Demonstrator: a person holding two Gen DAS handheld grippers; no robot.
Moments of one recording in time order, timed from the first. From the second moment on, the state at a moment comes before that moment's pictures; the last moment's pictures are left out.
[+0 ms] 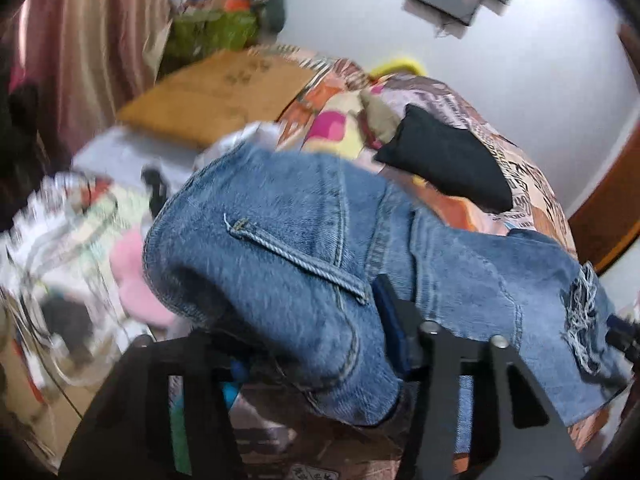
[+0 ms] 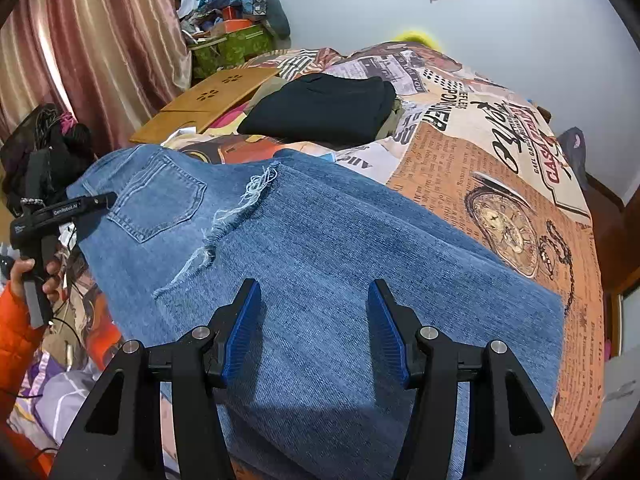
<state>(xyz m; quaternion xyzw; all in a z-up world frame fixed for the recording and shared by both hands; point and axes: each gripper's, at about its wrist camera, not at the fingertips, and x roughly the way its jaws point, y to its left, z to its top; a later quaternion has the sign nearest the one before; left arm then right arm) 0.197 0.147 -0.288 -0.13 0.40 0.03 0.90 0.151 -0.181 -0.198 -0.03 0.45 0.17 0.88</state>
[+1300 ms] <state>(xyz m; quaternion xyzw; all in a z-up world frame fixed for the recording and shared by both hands) 0.184 -0.134 -0.090 0.10 0.22 -0.18 0.95 0.098 -0.306 -0.223 0.02 0.44 0.10 0.89</state>
